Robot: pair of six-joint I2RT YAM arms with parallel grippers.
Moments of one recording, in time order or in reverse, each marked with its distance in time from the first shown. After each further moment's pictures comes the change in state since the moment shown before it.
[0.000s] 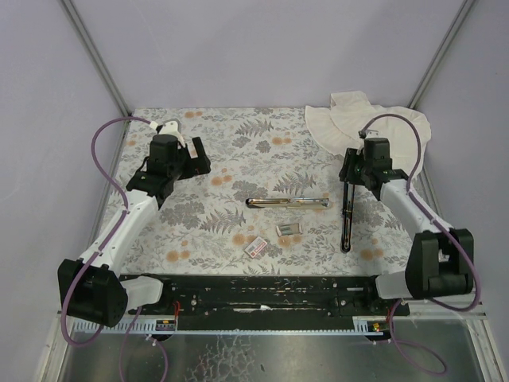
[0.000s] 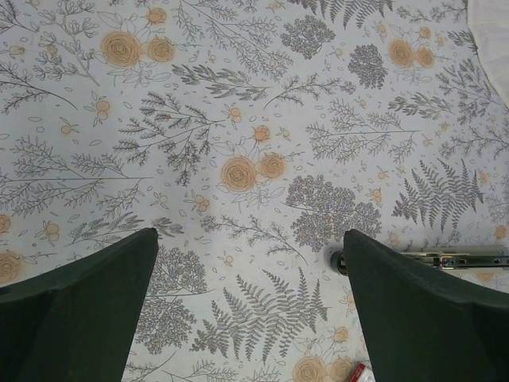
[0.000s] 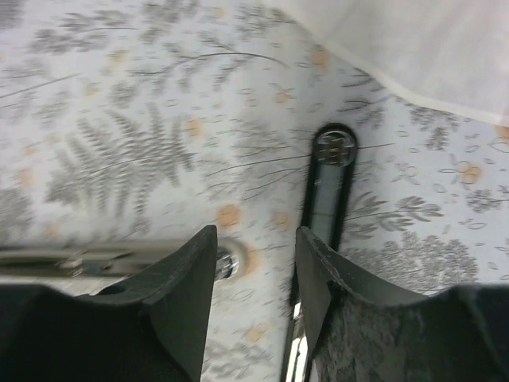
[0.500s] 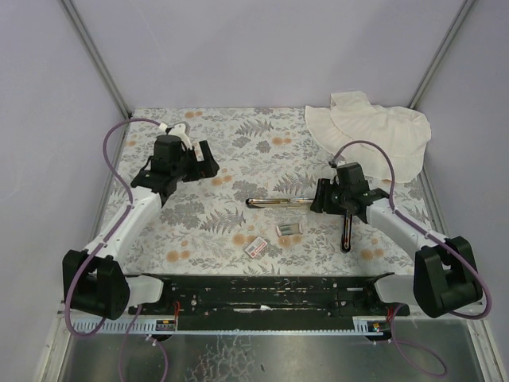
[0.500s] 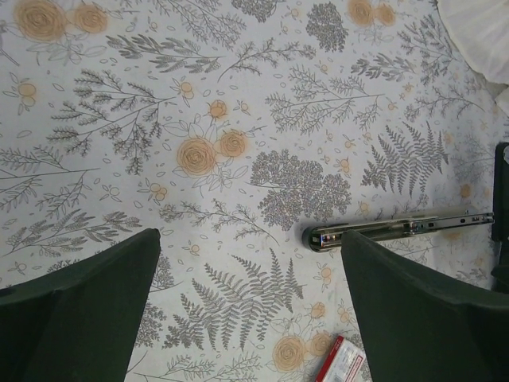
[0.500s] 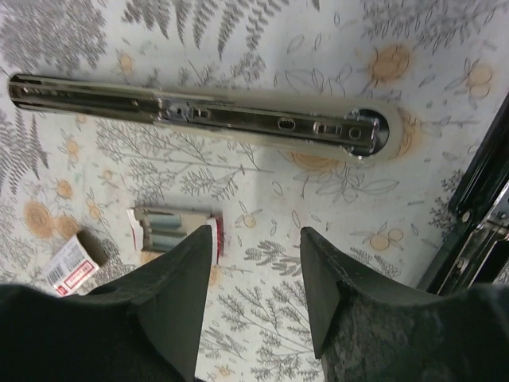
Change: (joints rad) left arm 0.002 0.039 -0.011 0.024 0.162 -0.011; right arm 0.241 -0.159 -0.195 -0.072 -0.175 0.166
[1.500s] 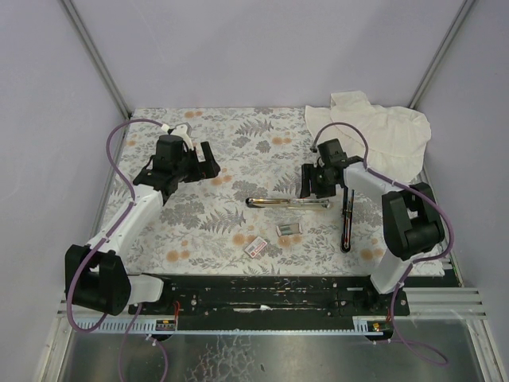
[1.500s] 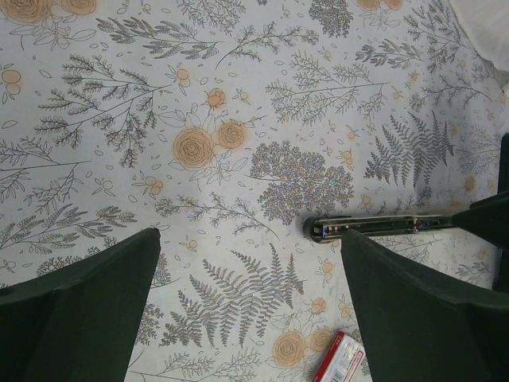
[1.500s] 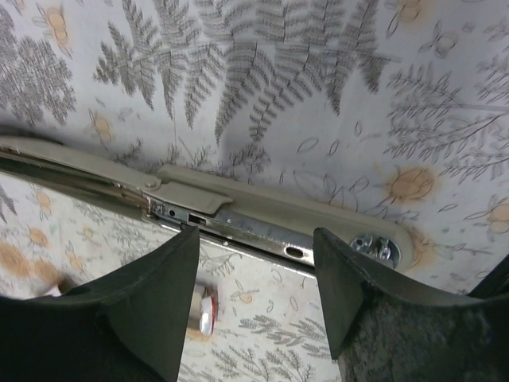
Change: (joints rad) left arm 0.000 0.037 -0.002 -0.001 0.022 -0.004; right arm 0.005 0.447 0.372 -0.135 -0.030 -0.107
